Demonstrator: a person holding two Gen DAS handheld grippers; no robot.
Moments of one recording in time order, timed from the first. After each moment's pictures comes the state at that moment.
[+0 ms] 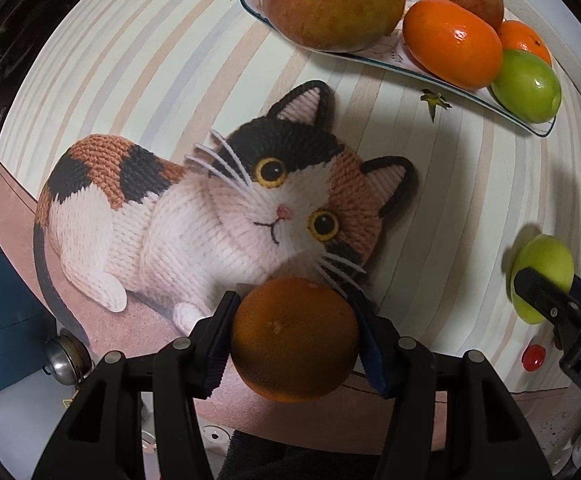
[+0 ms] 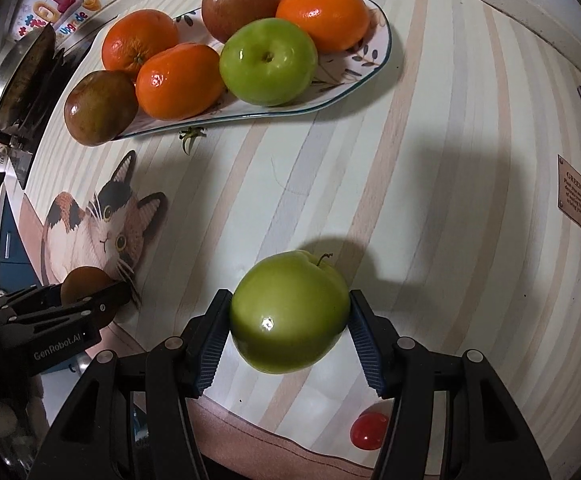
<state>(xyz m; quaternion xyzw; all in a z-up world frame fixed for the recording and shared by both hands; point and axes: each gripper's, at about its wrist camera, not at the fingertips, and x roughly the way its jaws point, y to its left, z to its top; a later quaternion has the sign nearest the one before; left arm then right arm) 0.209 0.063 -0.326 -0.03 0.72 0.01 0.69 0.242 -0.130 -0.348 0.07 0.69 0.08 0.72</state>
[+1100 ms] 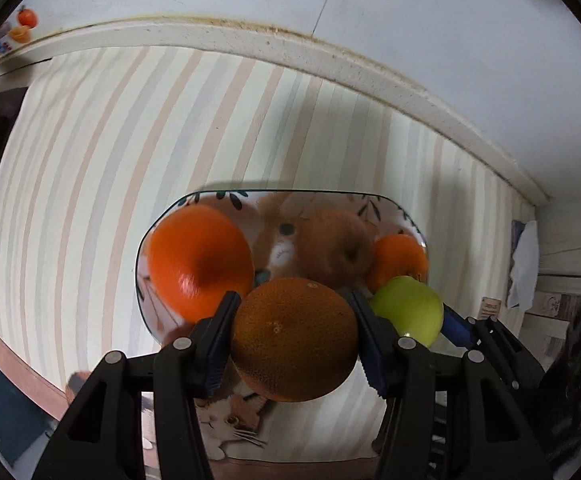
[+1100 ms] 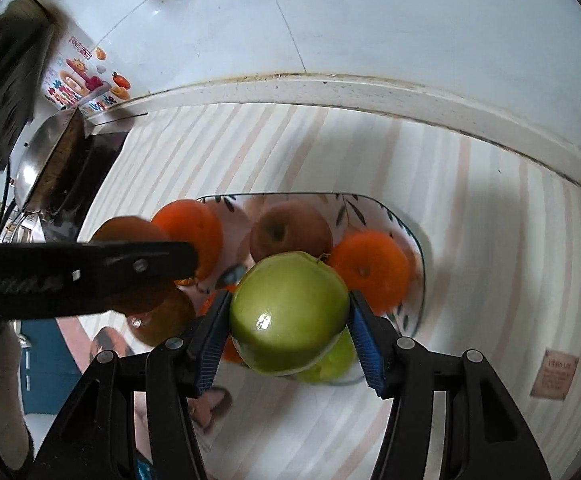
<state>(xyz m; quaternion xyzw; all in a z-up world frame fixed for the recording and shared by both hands) 0.414 0.006 -0.238 -0.04 0.71 -0.10 0.70 0.388 -0.121 -0.276 0.10 0.59 0.12 0.79</state>
